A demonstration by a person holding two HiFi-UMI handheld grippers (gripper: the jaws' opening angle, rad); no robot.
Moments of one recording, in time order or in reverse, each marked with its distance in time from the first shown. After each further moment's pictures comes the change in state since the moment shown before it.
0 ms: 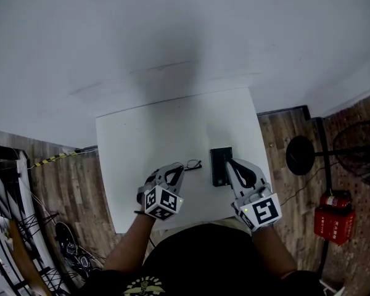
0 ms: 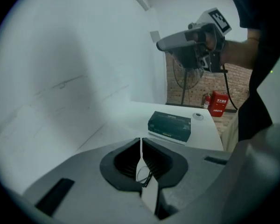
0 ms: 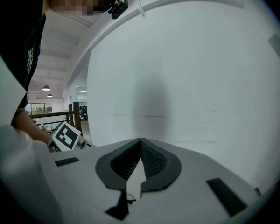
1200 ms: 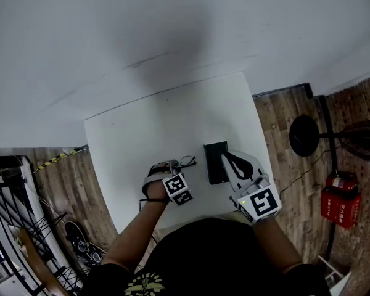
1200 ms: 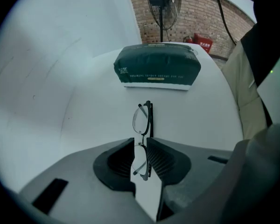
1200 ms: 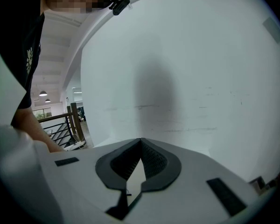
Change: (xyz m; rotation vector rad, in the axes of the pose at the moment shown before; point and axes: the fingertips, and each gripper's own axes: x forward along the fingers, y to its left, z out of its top) left arm 0.103 -0.030 -0.092 0.363 0.573 -0.142; right arm 0.022 -0.045 -0.040 0.084 0.067 0.011
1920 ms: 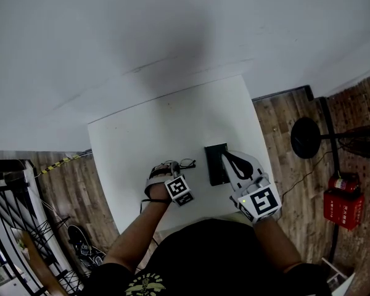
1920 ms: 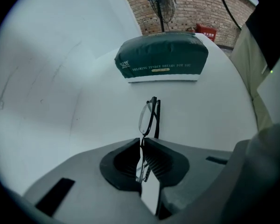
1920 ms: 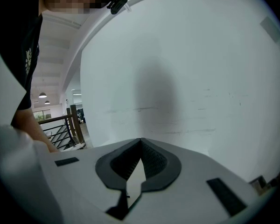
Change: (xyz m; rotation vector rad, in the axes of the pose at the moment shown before) left arm 0.006 0.012 -0.001 0.020 0.002 0.127; right arm -0.007 -0.002 0.004 0.020 -0.024 -0.006
